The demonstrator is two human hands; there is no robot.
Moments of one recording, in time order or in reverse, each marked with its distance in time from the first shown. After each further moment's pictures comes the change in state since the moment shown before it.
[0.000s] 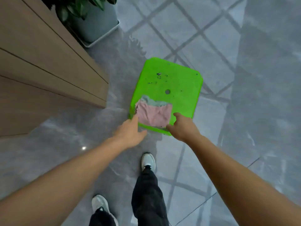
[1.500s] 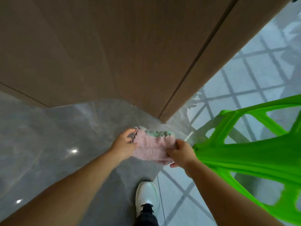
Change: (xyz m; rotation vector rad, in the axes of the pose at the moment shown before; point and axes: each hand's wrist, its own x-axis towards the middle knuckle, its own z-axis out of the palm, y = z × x) left_hand 0.186 -0.476 0.086 -1.187 0.329 -0.177; right_hand 0.189 -0.224 0.406 0.220 -0.131 -0.062
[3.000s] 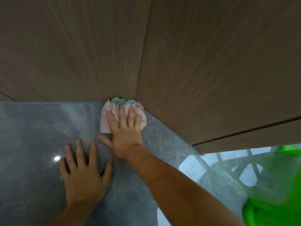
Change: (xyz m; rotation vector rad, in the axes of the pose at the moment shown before) left_hand 0.197 -0.221 -0.086 1.016 0.799 0.183; right_hand 0.262 -0.090 0.295 -0.924 0.102 -0.894
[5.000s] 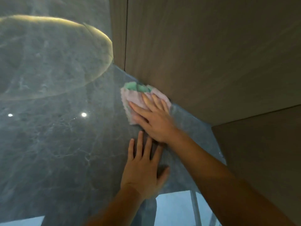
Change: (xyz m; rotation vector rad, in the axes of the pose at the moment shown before) left_hand 0.007 -0.002 -0.024 -0.211 -0.166 -0.070; right_hand 0.077 -0.098 0.000 -0.164 -0.192 -0.674
